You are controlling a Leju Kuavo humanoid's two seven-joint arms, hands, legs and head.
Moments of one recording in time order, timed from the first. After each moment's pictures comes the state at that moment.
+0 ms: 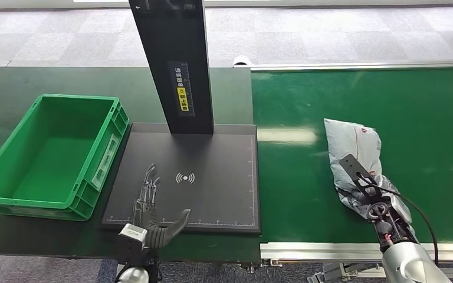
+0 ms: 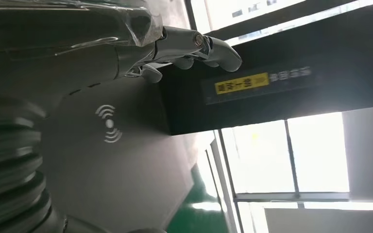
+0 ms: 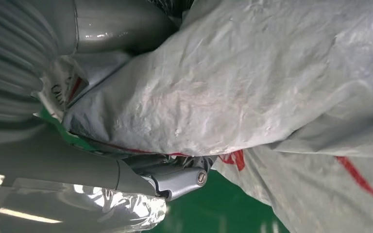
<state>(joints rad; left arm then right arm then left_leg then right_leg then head) -0.02 -0.15 -0.38 -1.31 -0.15 0.35 -0.68 -0.65 -0.18 -0.08 -0.35 0.85 -0.08 0.17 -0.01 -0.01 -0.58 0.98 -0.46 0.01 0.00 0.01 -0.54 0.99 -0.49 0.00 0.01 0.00</state>
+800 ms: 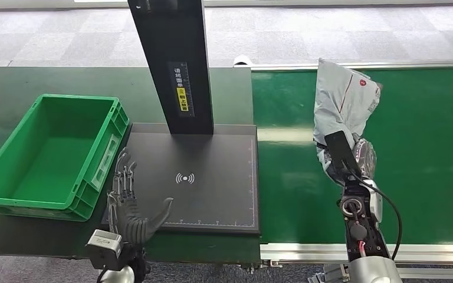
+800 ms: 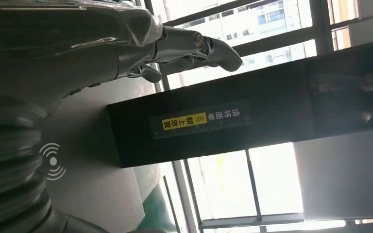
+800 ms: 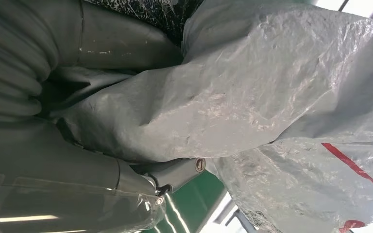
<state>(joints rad) 0.03 -0.15 -0.34 -1.55 -0.22 0.37 -0.66 -0.46 0.00 -0.05 -0.91 0.67 -0.33 -0.11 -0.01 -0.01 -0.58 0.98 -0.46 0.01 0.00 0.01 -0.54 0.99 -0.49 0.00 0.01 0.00</state>
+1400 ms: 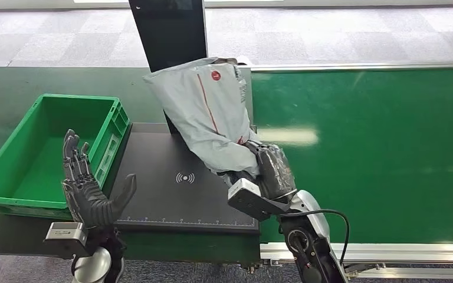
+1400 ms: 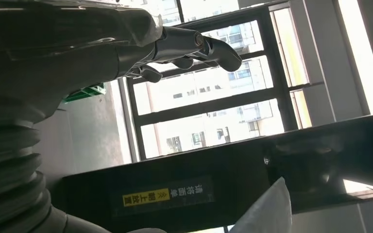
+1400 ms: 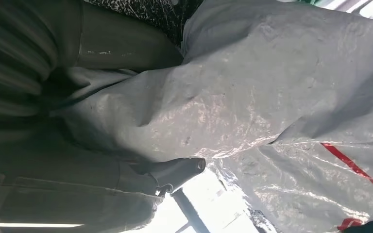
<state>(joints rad) -0.03 -0.15 -0.18 -1.64 -0.22 0.42 -0.69 -0.25 0.13 0.41 -1.39 0.77 -0.02 -0.28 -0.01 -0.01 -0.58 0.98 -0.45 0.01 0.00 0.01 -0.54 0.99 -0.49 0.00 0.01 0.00</state>
